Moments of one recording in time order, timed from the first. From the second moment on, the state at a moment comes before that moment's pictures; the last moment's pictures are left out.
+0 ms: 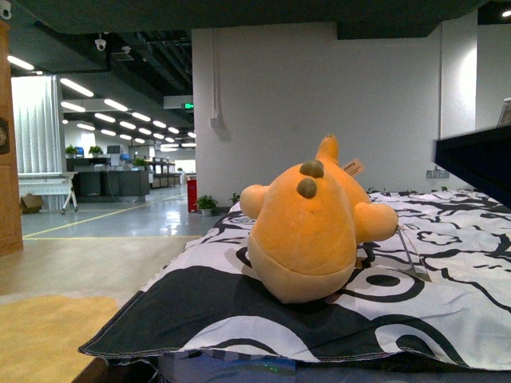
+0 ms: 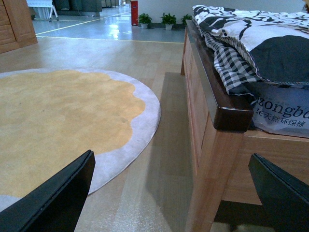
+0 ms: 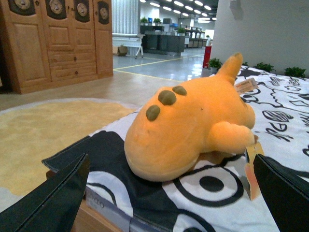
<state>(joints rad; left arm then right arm) 0.00 0.00 0.01 -0.01 0.00 0.00 0.11 0.92 0.54 0.55 -0.18 -0.03</state>
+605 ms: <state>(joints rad) 0.00 0.00 0.01 -0.01 0.00 0.00 0.28 1.47 1.13 0.37 0.08 -0.08</state>
